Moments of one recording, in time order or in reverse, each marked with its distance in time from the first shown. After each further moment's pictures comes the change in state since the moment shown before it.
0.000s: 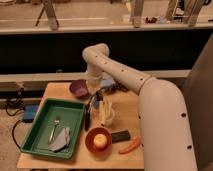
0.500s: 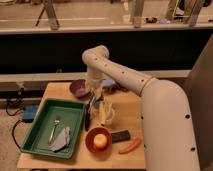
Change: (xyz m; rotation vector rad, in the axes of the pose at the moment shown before) arm -0.006 0.006 0.006 0.000 0.007 -0.032
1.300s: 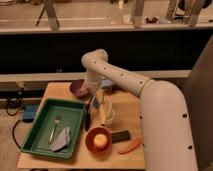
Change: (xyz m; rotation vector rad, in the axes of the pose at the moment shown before) arm -0.003 -0.004 0.022 0.001 -0.011 0.017
